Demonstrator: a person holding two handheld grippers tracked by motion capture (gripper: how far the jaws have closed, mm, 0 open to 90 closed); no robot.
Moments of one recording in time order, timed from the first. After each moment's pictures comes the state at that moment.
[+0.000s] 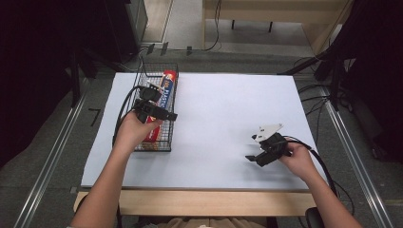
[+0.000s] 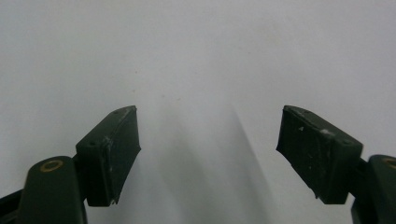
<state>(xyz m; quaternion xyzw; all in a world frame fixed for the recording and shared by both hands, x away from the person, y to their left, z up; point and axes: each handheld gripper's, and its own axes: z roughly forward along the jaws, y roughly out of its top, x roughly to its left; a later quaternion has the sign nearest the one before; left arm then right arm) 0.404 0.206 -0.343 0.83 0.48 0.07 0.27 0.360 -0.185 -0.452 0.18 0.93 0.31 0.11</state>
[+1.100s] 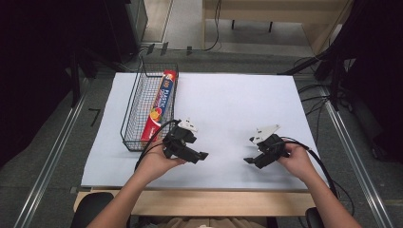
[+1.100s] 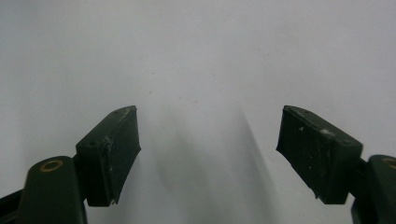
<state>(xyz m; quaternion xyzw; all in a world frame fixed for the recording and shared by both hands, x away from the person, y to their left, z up) 0.331 0.130 -0.394 0.89 0.30 0.02 0.33 0.357 -0.179 -0.454 0.17 0.93 0.31 0.09</state>
